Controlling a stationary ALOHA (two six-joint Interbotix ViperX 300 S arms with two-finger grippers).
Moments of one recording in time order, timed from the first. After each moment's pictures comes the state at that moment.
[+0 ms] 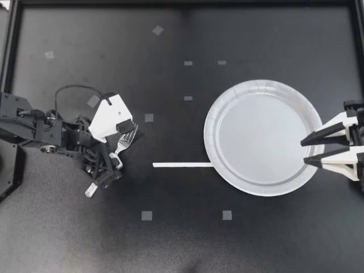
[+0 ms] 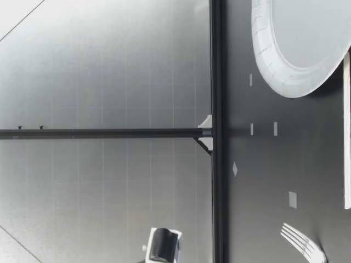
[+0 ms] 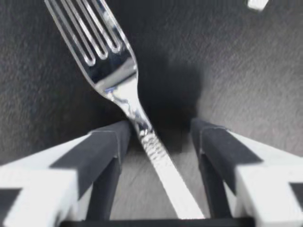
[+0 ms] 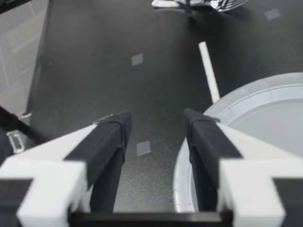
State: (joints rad) left arm 0.05 -0.02 0.92 -0.01 0.33 -0.52; right arm 0.05 -1.02 1.25 0.01 0.13 0.36
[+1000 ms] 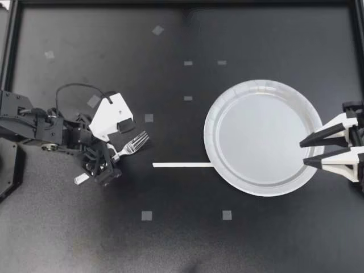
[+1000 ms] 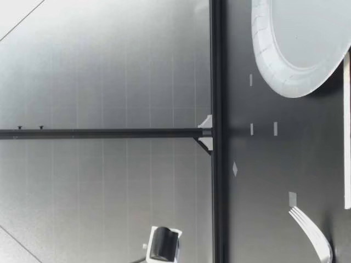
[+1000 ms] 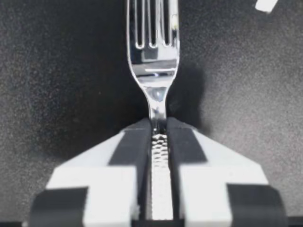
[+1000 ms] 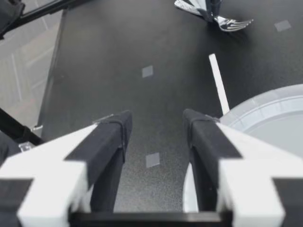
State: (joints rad) left arm 0.06 -0.02 0.91 0.02 0.37 -0.51; right arm 0.05 -1.02 1.26 0.01 0.06 0.37
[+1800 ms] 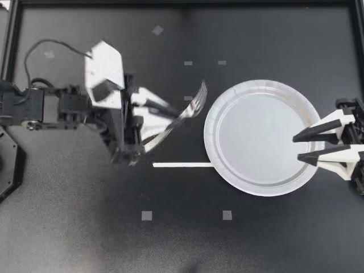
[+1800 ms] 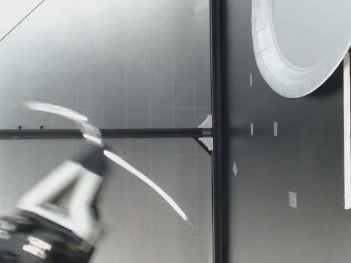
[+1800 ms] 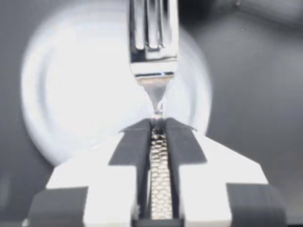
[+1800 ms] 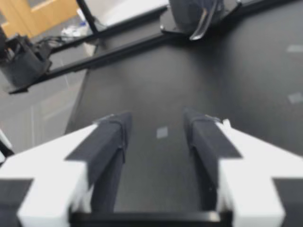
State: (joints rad) left arm 0.07 -0.25 0.69 0.03 -0.03 -0.29; right arm 0.05 -0.92 1.30 0.00 -0.30 0.33
